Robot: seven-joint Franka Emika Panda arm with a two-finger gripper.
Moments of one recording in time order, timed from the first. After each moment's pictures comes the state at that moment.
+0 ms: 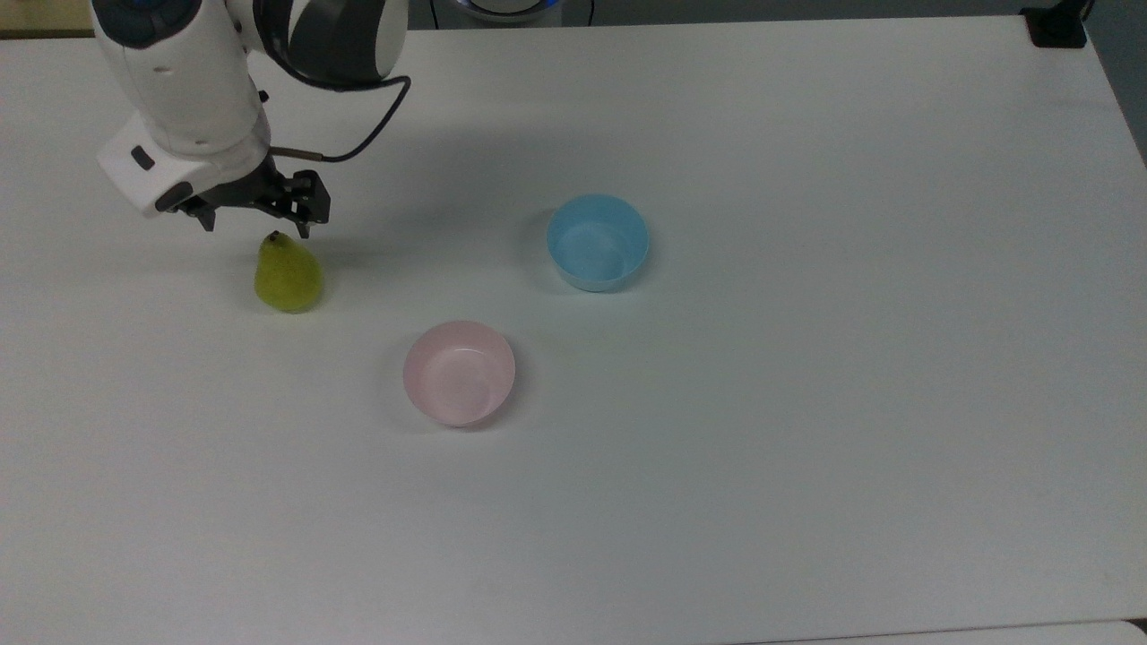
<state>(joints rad) 0.16 0.45 -0.51 -1.58 0.04 1.93 -0.35</state>
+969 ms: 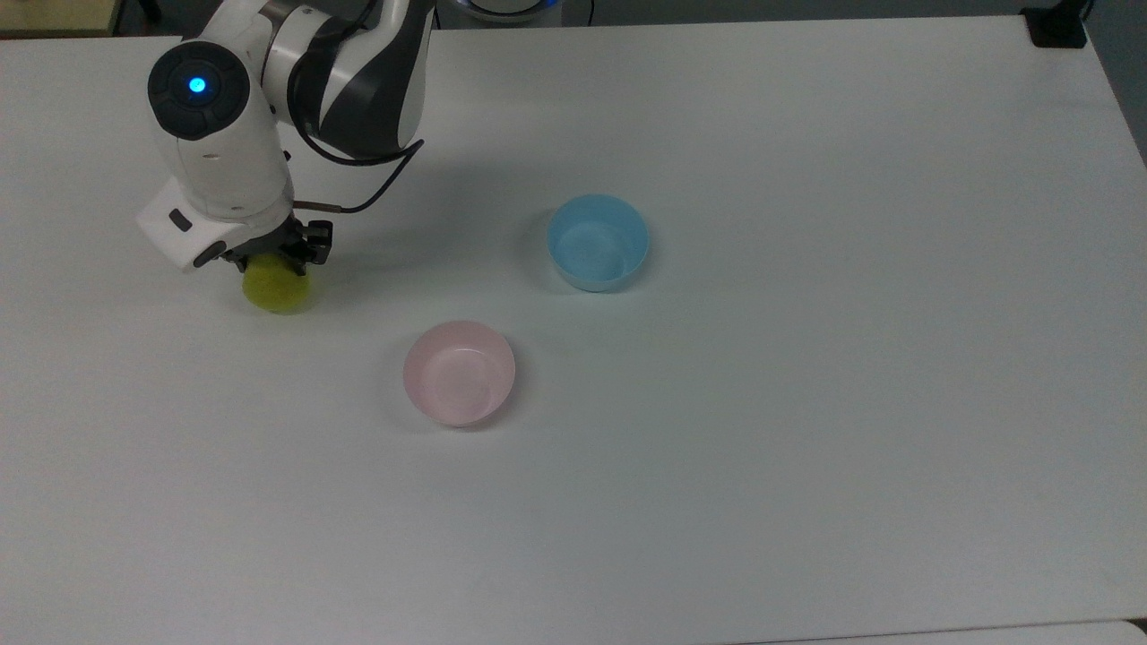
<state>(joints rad) 0.17 0.55 -0.51 -1.60 0.04 2.03 -0.37</state>
